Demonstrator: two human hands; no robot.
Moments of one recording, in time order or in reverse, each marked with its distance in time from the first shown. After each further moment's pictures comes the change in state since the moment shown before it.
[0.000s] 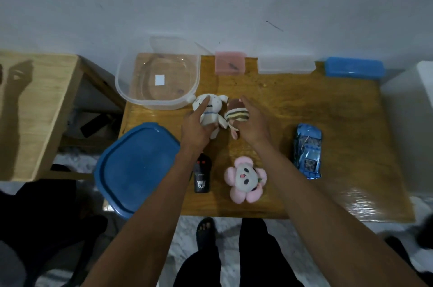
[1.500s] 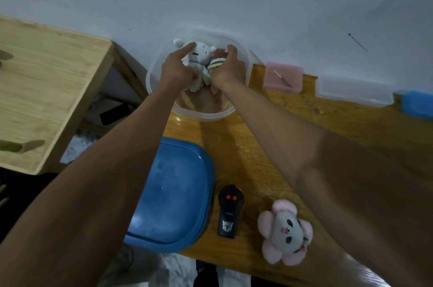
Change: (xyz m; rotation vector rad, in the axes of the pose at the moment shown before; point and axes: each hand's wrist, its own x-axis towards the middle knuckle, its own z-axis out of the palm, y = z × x) left_hand 0.166 -0.047 -0.137 -0.096 0.172 -0.221; right_hand 0.137 -0.173 0.134 -0.051 -0.018 -0.077
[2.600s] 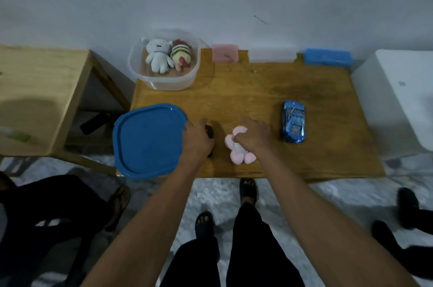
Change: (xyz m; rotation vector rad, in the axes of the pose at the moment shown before) left_hand -0.302 -0.019 0.076 0.518 -0.290 0.014; right_hand -0.274 0.182 -0.122 -0.368 -0.101 0.219
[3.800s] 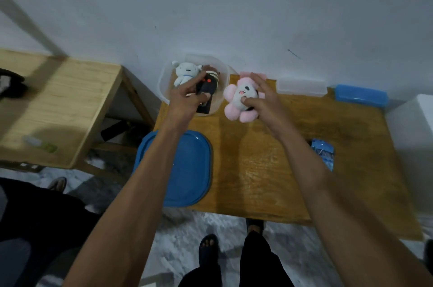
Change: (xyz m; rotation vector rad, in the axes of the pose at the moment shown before) left_hand 0.080 0.001 -0.159 -1.134 0.150 0.236; right_hand 0.054 -0.124 -0.086 0.774 -0.014 -0.405
